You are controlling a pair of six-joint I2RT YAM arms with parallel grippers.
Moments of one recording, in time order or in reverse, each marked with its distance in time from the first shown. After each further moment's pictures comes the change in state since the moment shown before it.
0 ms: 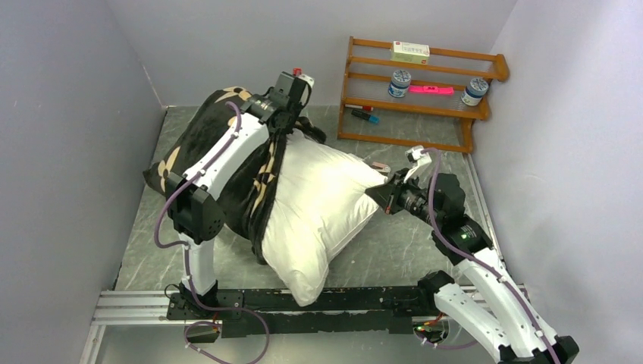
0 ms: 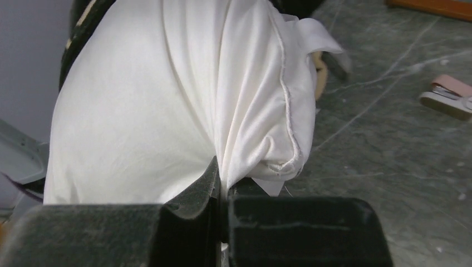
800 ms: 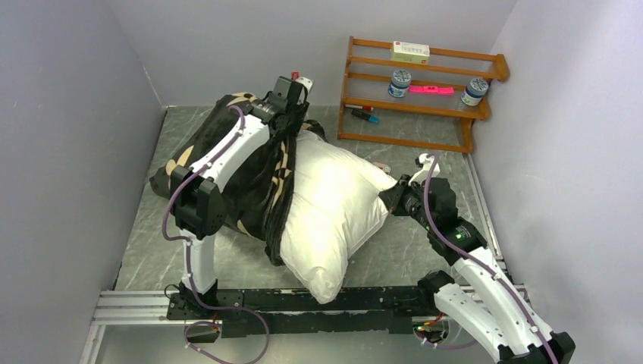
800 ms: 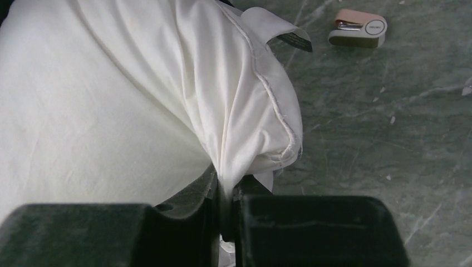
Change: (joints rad) left arm 0.066 0.034 -0.085 0.156 0.139 -0.052; right arm -0.006 -0.008 -0.065 -0.092 0.310 0.111
